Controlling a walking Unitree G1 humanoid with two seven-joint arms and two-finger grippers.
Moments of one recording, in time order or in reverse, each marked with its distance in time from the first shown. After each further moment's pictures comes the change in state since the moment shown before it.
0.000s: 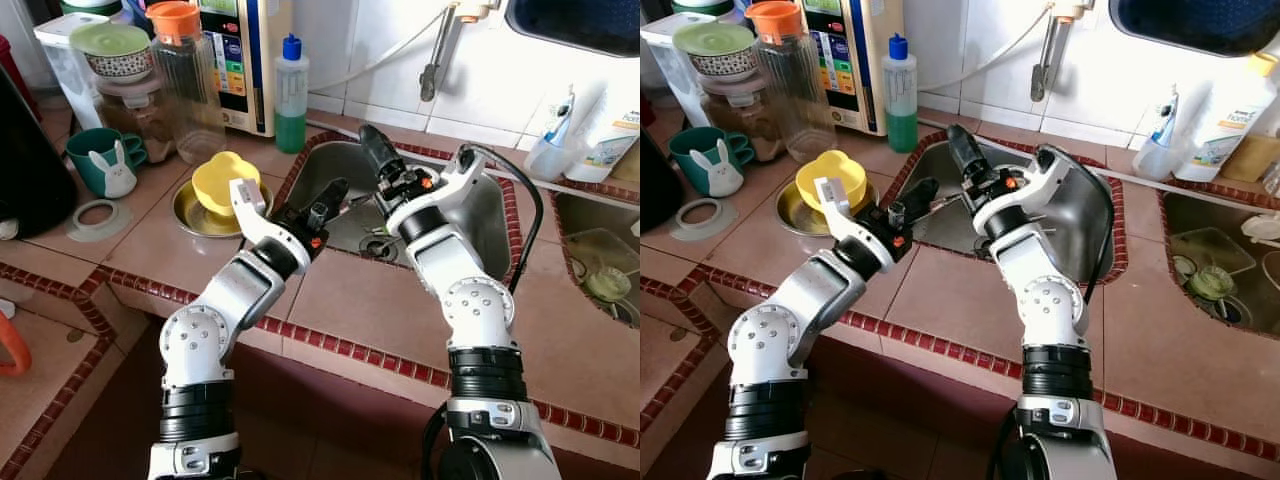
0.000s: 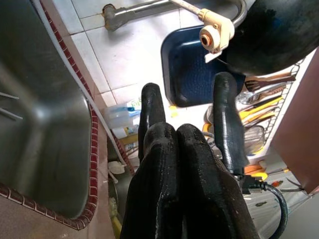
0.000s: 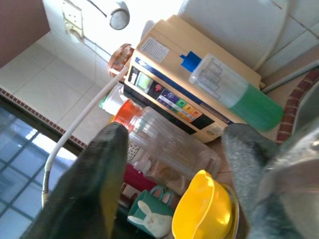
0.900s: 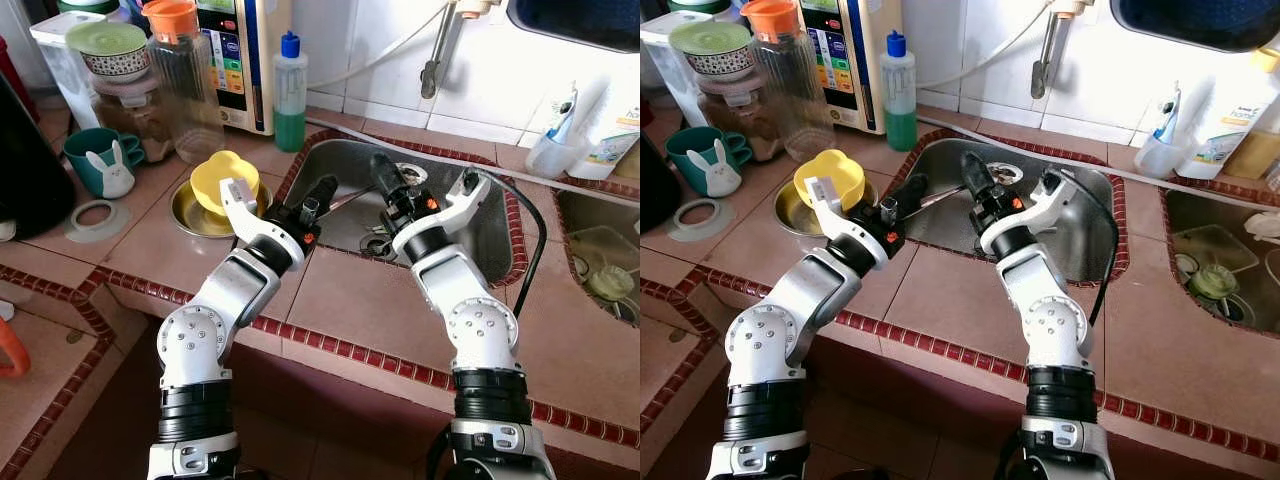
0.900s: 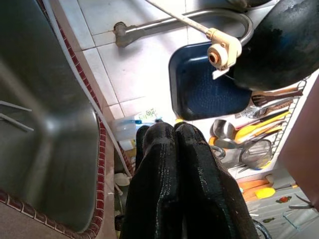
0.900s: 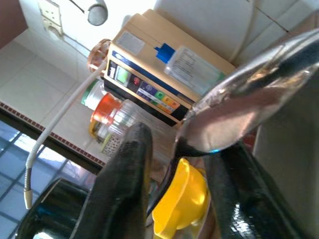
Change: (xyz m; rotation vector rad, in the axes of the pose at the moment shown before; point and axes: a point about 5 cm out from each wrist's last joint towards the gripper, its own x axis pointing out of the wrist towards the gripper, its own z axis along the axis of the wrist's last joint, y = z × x) left arm -0.001 0.004 0.007 -0.007 -0.056 0.024; right arm -0.021 -0.014 -0.008 0.001 0.009 -0.065
